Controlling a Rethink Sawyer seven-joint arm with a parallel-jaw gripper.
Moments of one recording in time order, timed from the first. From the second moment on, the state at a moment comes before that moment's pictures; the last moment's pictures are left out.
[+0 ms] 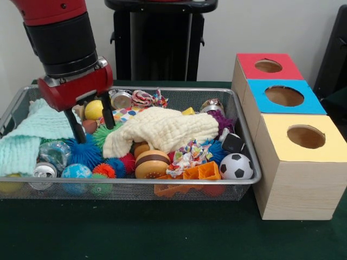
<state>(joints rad) -0.90 -0.54 0.70 1.45 -0.49 0.83 0.92</state>
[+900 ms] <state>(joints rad) -0.98 -0.47 0.74 1.36 -0.50 0.92 0.70</state>
